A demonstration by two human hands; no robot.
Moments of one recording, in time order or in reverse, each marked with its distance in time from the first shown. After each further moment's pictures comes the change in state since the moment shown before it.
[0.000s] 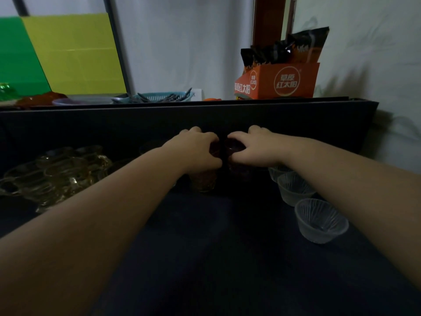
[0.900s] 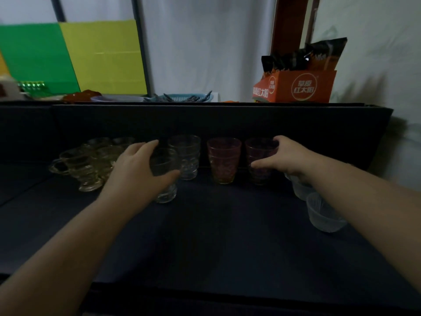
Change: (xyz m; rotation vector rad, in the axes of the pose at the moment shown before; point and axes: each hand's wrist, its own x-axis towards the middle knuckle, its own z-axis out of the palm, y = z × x) left_hand -0.161 -0.066 0.018 -0.248 0.486 -0.351; right_hand -0.032 0.006 0.035 0.643 0.242 0.207
